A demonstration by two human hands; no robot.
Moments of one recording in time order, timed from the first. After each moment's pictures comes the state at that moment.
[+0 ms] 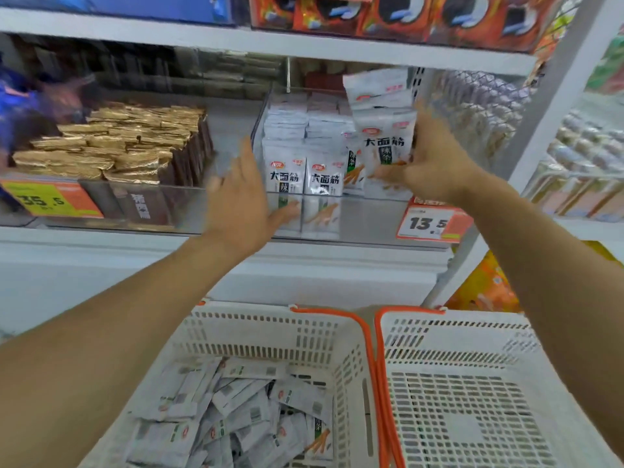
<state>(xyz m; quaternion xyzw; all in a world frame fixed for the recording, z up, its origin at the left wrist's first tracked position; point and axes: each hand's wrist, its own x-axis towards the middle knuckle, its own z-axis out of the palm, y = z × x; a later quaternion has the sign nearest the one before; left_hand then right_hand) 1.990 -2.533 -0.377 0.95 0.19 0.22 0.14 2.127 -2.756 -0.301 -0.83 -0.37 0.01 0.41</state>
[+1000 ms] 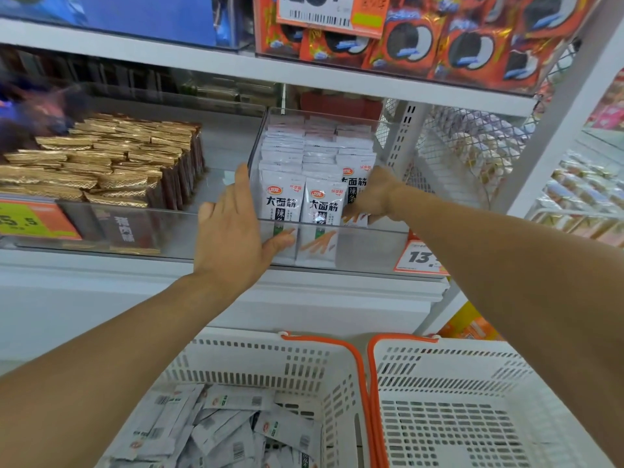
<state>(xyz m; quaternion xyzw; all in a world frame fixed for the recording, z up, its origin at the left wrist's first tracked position) 1.992 -2.531 -0.391 0.93 0.19 0.31 0.11 2.203 -2.677 -0.342 -0.94 -0.18 0.17 0.25</state>
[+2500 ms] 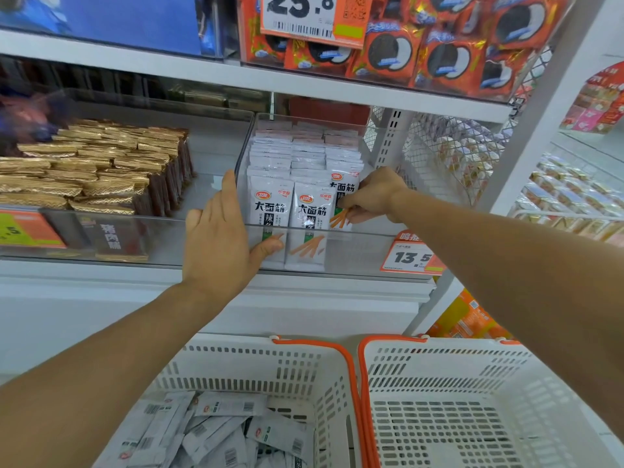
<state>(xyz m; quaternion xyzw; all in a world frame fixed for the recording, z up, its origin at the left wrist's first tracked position) 1.993 -2.529 -0.397 0.92 0.19 0.32 0.11 2.194 -2.697 -0.328 -0.90 -0.10 0.17 0.39</state>
